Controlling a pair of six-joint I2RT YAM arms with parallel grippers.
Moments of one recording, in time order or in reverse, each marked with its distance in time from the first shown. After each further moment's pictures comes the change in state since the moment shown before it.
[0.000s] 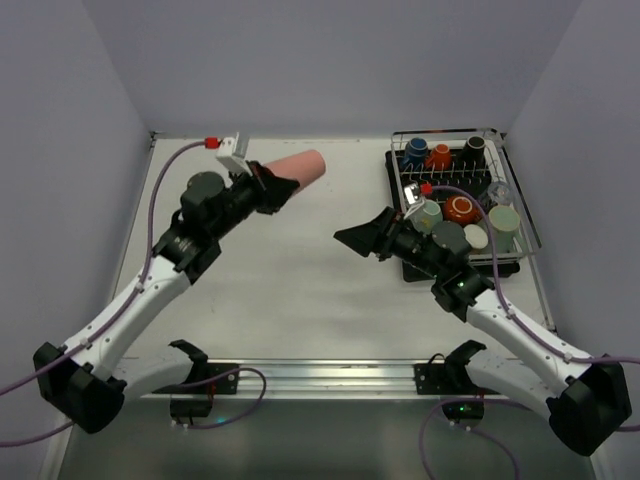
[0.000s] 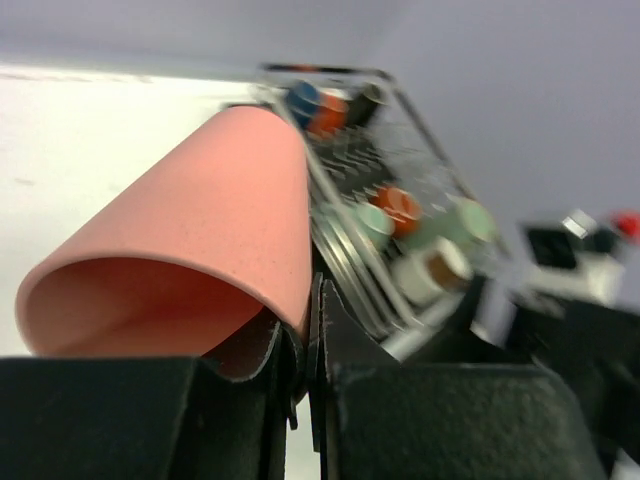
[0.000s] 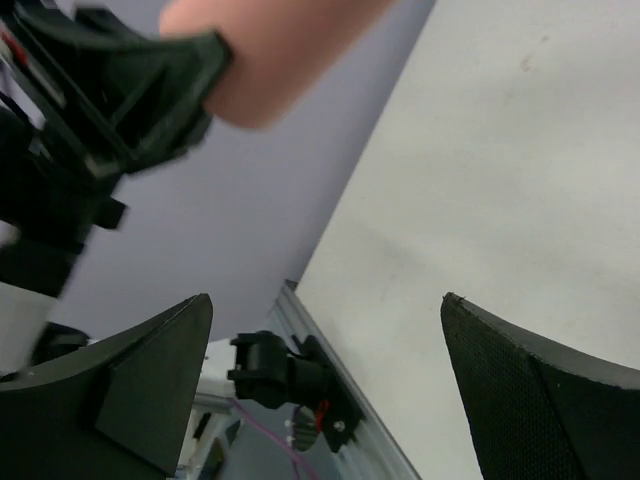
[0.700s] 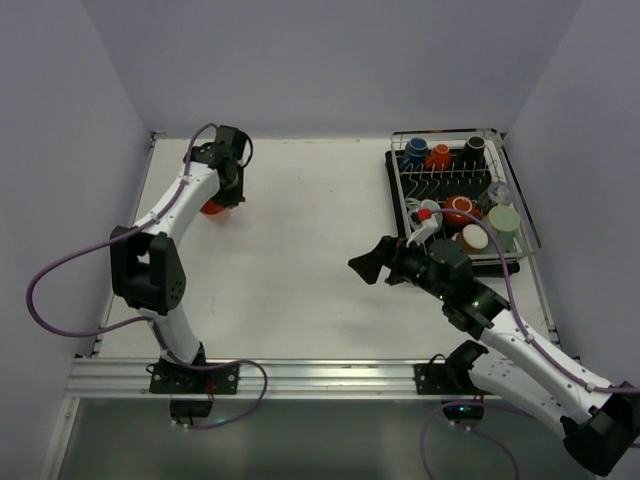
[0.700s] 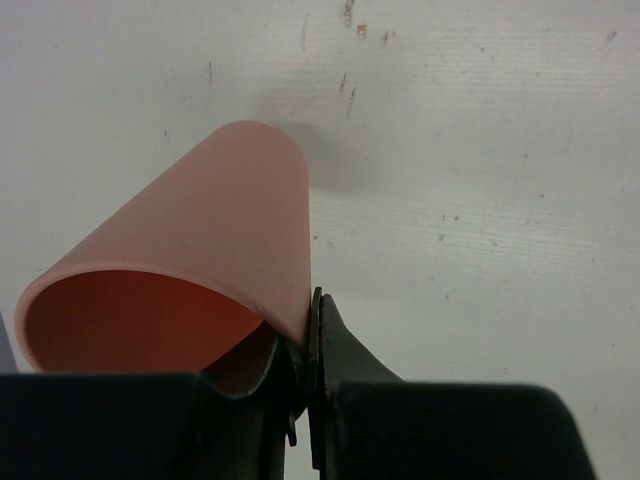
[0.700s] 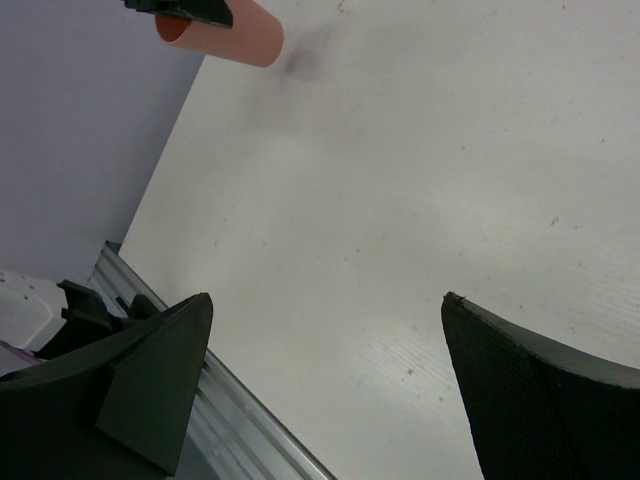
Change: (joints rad) left arm 0.291 0.774 0.679 -1.007 -0.478 0.435; right arm 0.073 -0.204 -0.042 -0.465 0.259 -0.336
